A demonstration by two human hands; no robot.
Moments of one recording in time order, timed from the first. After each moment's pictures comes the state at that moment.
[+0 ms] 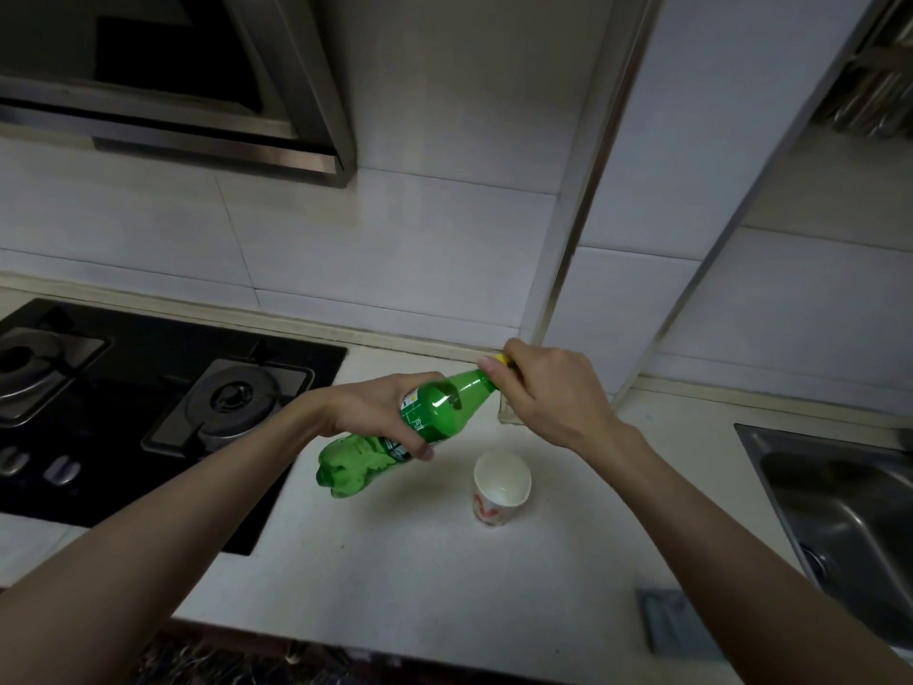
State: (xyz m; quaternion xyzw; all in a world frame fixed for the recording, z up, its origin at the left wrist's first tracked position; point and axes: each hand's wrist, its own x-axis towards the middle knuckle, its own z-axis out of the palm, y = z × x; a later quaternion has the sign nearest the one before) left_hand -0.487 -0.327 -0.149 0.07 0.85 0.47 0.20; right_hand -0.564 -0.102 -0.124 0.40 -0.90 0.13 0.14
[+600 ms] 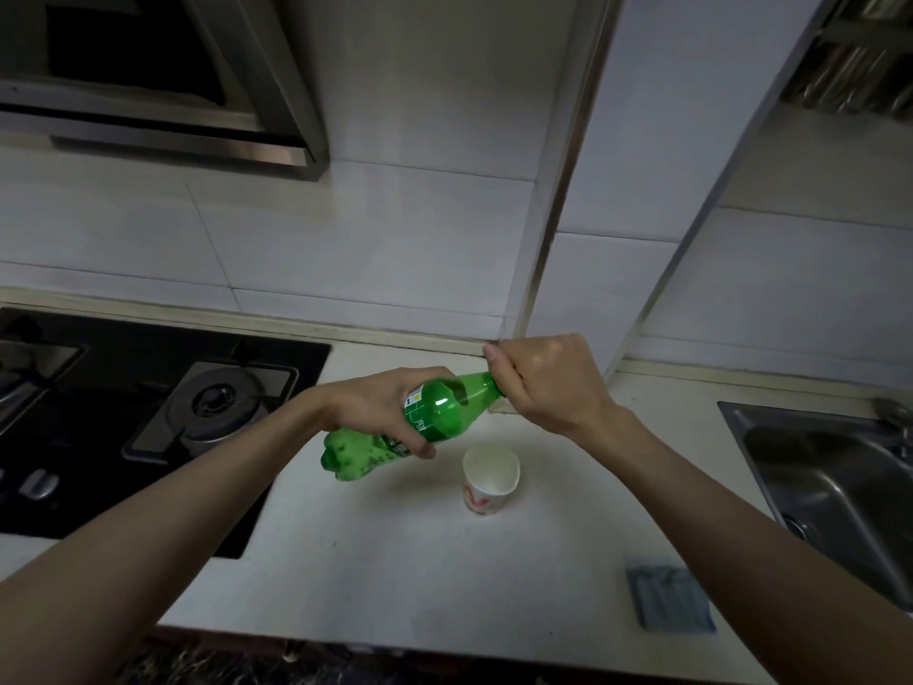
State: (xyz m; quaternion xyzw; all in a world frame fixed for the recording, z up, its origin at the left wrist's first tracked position) left_hand -0.496 -0.308 -0.143 0.12 0.87 0.43 0.19; right_hand -0.568 -0.088 -0.126 0.43 -0.86 0.13 0.26
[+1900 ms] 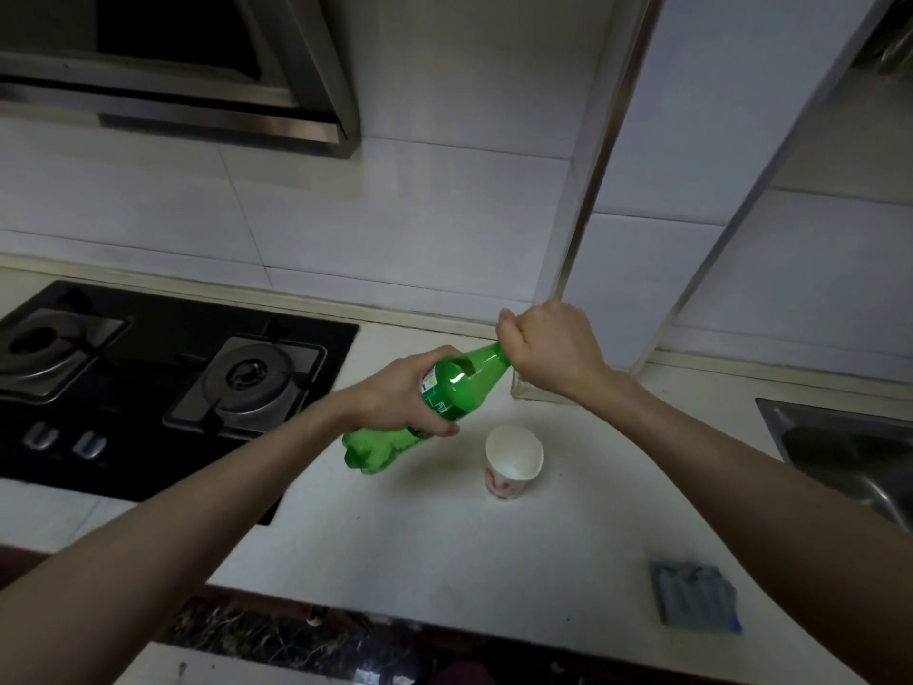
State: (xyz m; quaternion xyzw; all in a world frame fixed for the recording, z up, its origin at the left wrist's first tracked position) left_hand -0.478 -0.305 -0.163 0.02 0.88 0.47 0.10; right_hand -0.575 -0.123 -0.124 0.37 -0.91 0.15 0.13
